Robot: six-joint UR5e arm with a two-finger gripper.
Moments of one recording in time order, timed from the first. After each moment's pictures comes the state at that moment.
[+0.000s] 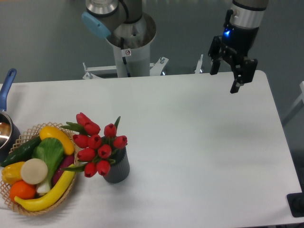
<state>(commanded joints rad) 2.90 -1.62 -1.62 -1.31 1.19 2.02</state>
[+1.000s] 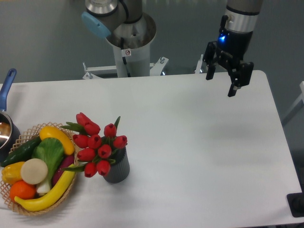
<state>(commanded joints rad) 2.89 -1.60 -1.71 -1.21 1.16 1.82</state>
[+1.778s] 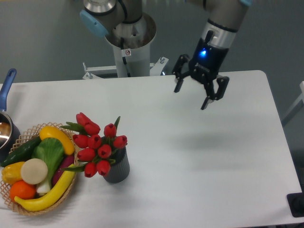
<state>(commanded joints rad) 2.79 -1.62 -1.79 -1.21 0.84 1.45</state>
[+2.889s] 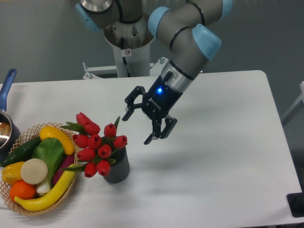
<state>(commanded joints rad) 2.57 -1.77 -1.82 -1.00 0.69 1.41</state>
